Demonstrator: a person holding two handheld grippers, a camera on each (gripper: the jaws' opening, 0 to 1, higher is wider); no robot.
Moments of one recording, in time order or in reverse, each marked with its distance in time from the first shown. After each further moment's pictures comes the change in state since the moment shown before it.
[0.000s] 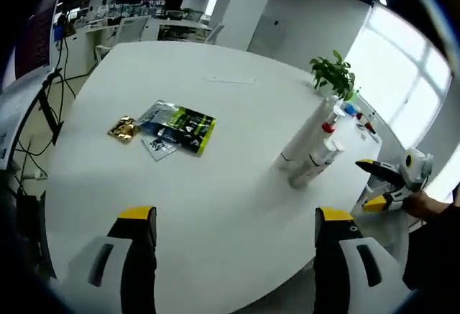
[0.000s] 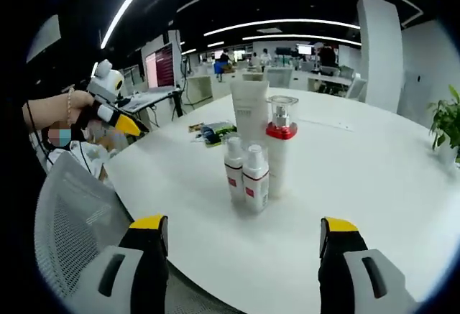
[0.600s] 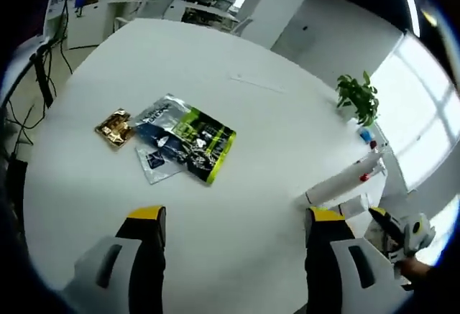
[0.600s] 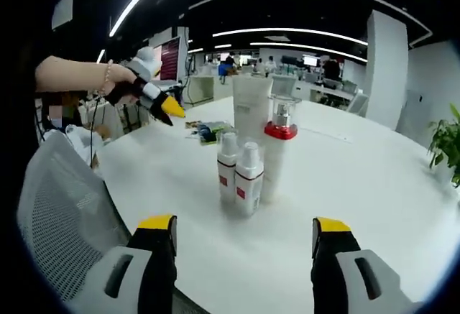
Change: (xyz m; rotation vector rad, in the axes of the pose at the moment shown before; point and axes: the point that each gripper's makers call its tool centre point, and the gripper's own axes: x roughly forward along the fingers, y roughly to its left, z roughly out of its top) left arm 0.076 0.029 0.041 -0.234 0.033 0.051; right arm 0.013 -0.010 -0.005 -0.065 -0.061 -0.021
